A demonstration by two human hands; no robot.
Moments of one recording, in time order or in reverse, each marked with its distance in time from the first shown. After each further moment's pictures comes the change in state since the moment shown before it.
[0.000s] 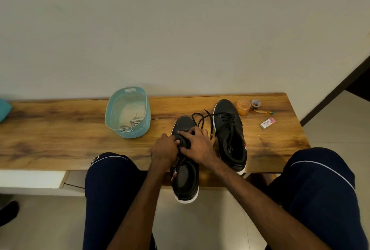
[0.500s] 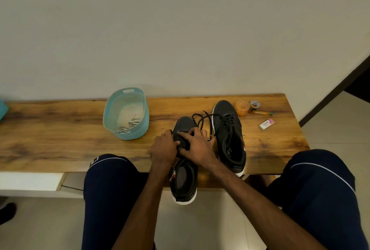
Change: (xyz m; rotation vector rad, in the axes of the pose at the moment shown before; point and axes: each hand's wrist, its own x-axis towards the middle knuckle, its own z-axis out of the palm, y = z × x) left_hand -0.002 0.004 -0.001 0.047 0.158 0.050; right_hand -0.001 -0.001 -0.002 -0.019 0.030 0.010
